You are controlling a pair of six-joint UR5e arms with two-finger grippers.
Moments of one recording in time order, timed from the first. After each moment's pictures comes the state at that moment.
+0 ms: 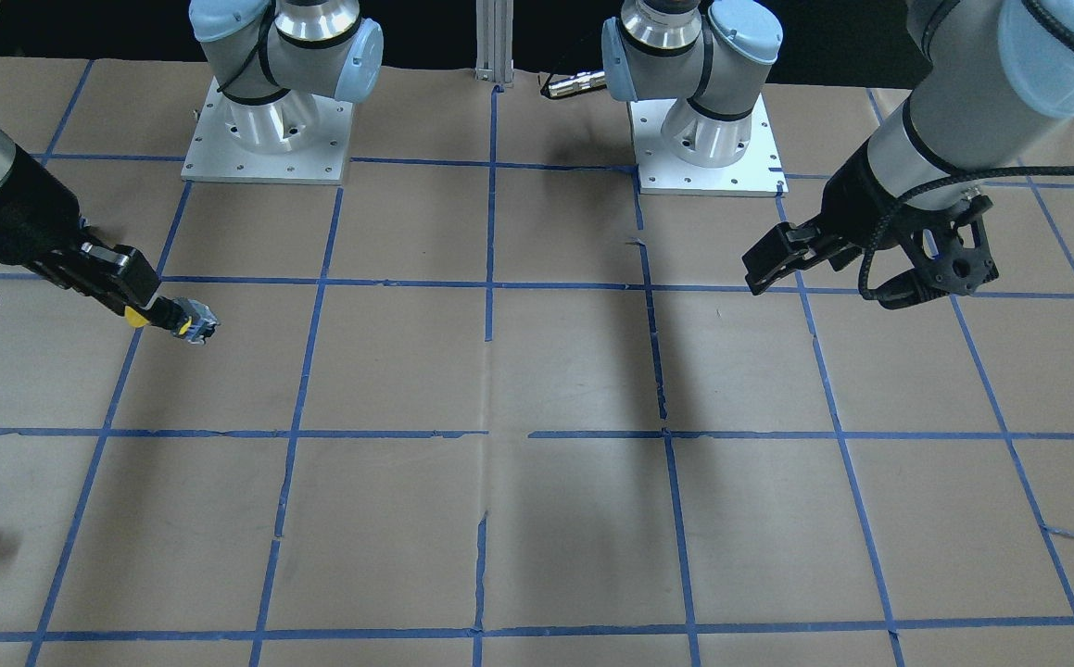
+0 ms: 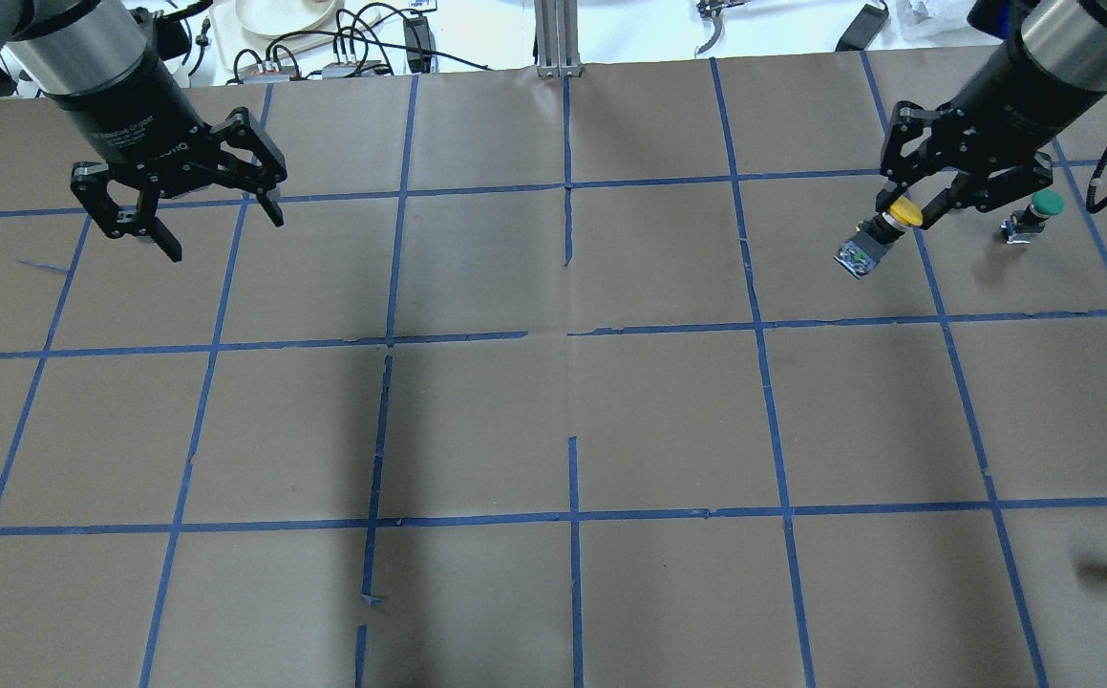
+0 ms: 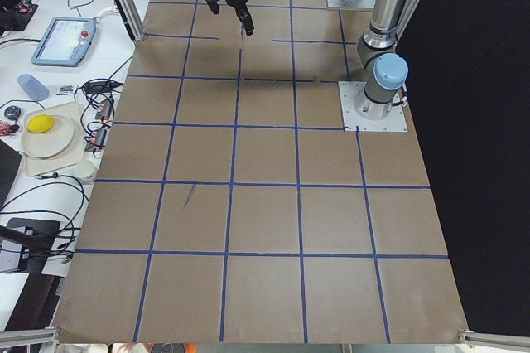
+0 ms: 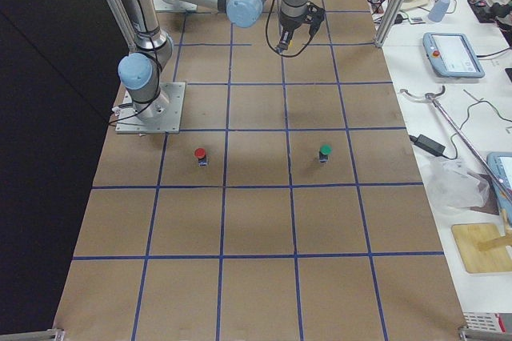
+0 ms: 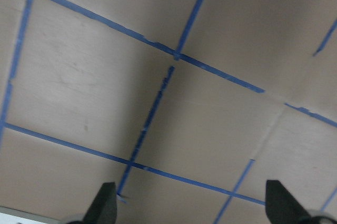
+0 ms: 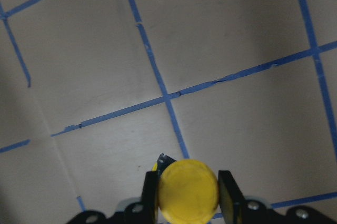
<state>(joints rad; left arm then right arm) -1.45 -1.69 -1.46 -1.73 1.57 -0.18 1.29 -1.50 1.64 -1.67 -1.41 -0.01</state>
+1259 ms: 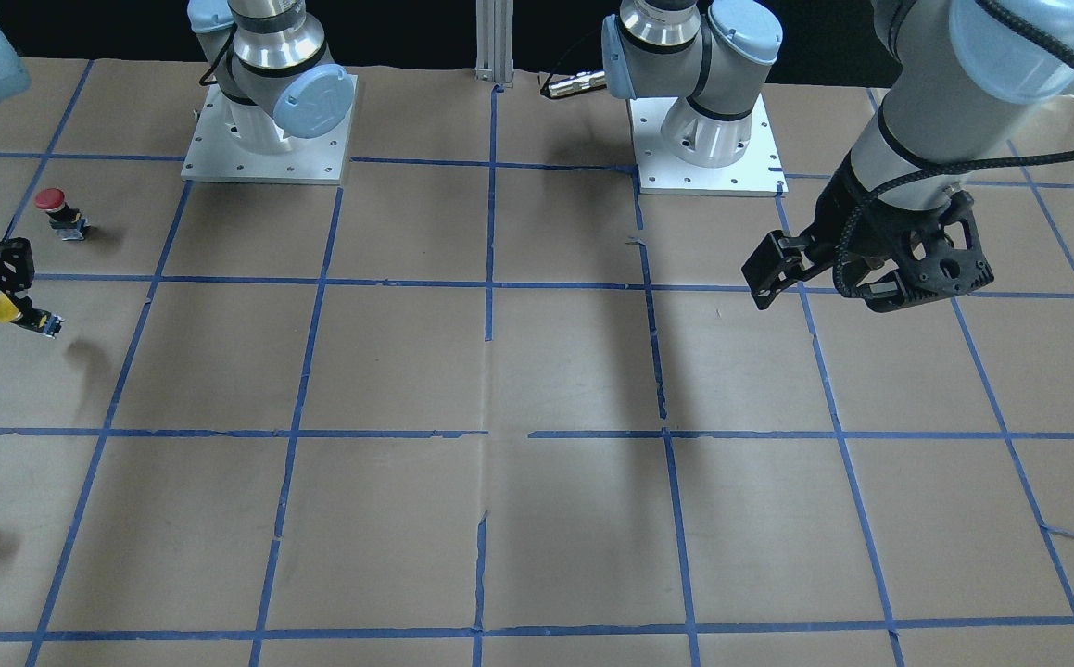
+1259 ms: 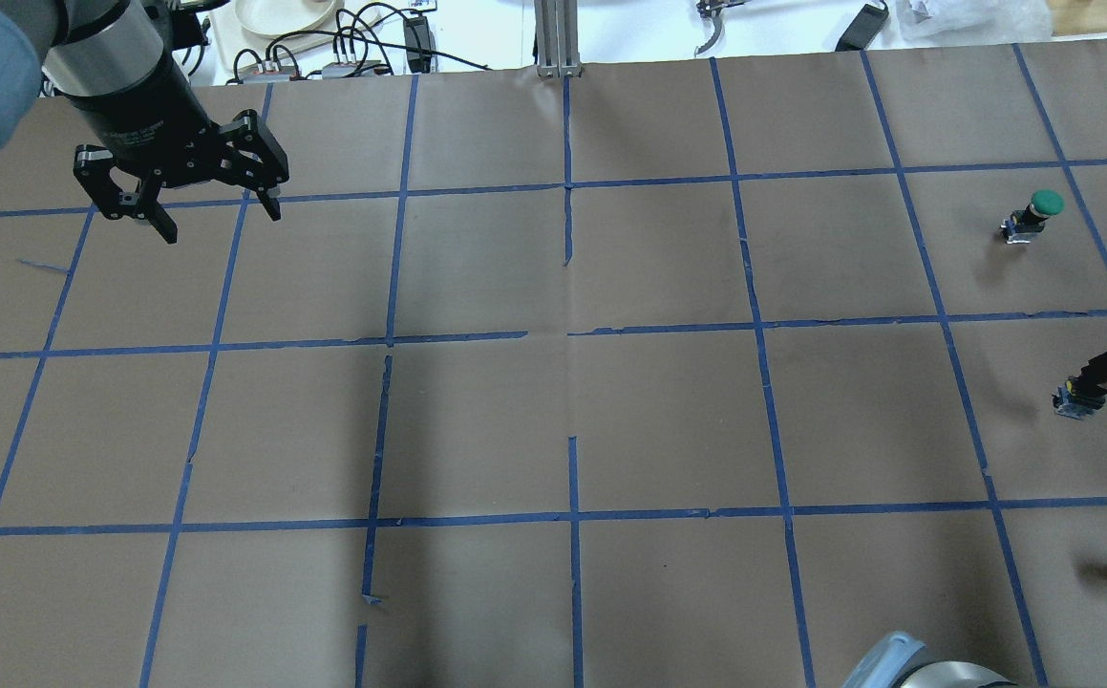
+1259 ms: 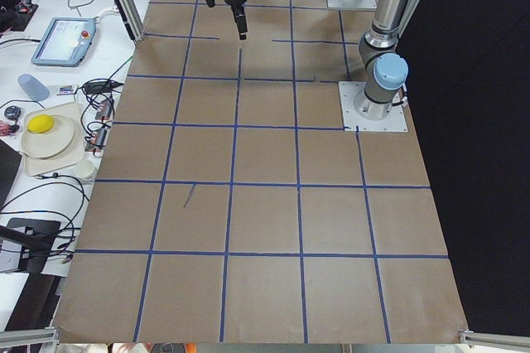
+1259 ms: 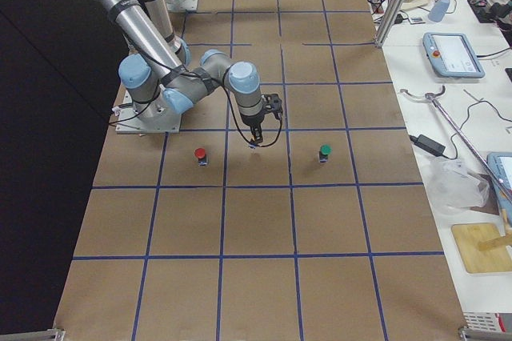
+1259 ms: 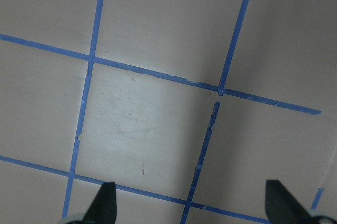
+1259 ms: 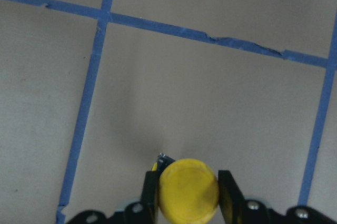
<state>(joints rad) -1.48 -1.68 -1.50 -1.60 1.60 -0.15 0.75 -1.53 2.18 -2.34 -1.43 -1.06</state>
